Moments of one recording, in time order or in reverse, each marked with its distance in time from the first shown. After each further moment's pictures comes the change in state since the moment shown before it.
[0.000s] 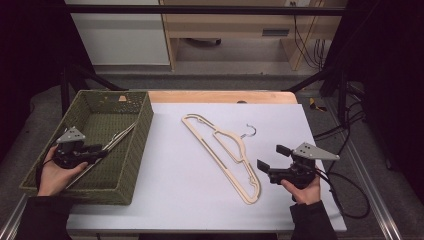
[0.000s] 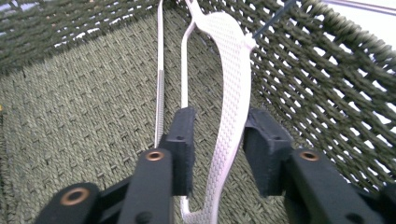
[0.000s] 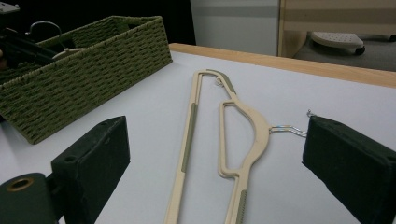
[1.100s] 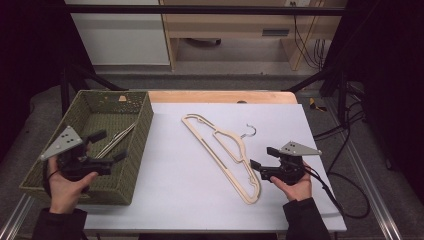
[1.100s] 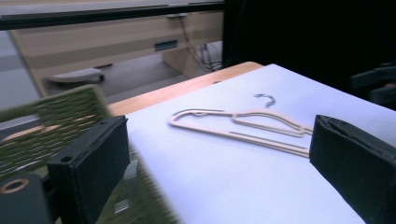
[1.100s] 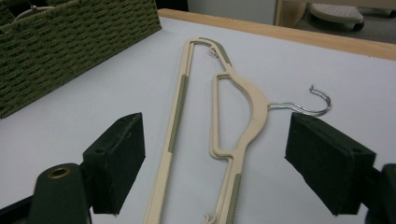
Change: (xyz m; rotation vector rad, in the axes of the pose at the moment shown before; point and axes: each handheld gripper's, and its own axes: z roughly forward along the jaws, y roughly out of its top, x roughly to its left) left arm -0.106 0.049 -0.048 -0.436 -0.113 -0.003; right arm -0.002 -0.009 0.029 0.116 -0.035 -0.031
